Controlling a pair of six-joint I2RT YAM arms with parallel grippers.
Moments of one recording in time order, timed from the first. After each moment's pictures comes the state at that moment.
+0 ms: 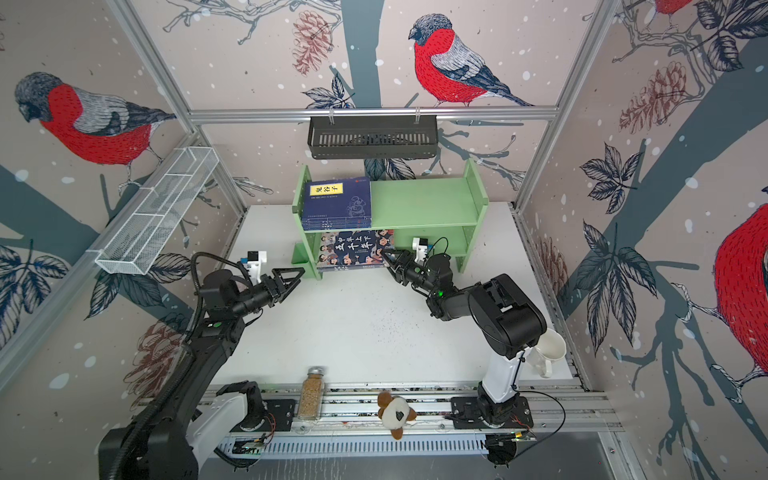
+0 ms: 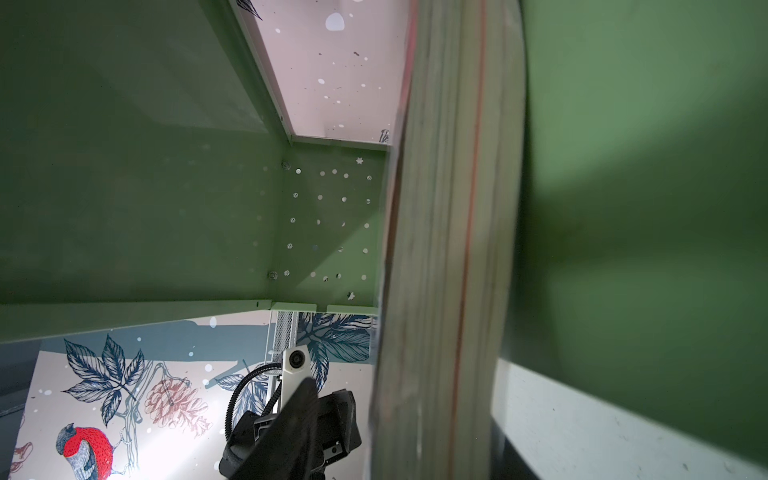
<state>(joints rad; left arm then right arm) 0.10 0.94 0.47 0.14 0.92 -0.88 0.48 1.80 0.67 1.14 -0.55 1.44</state>
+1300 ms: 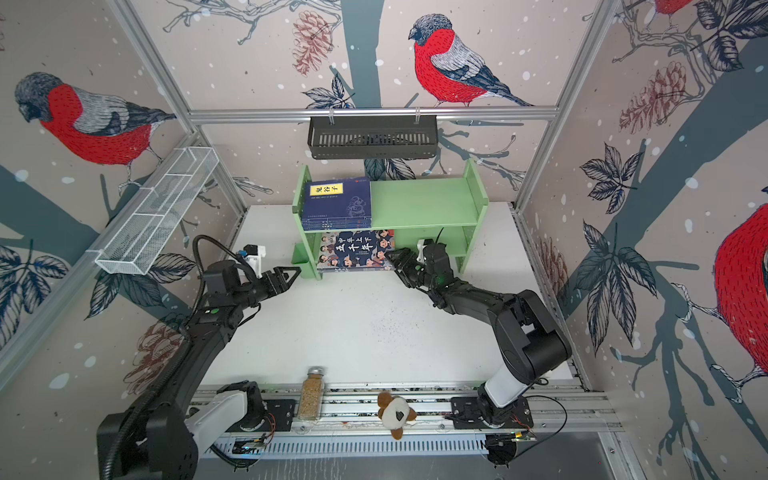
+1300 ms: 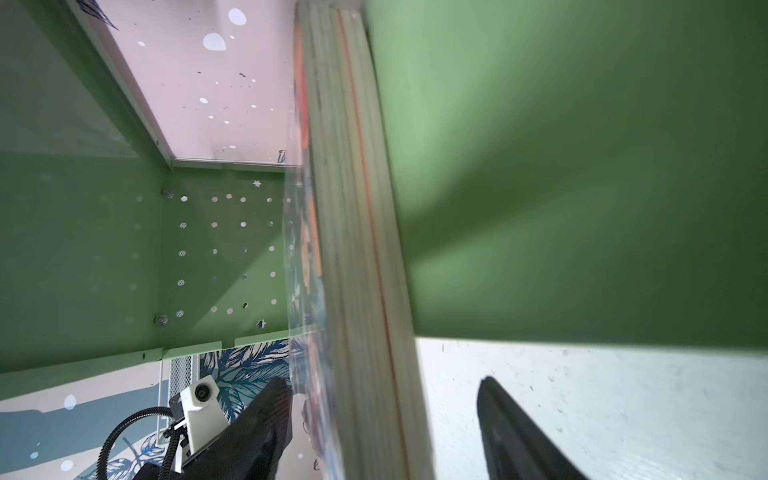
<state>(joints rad) 0.10 1.02 0.59 -0.10 0.70 -0.43 0.48 1.59 0.76 0.49 -0.42 1.25</state>
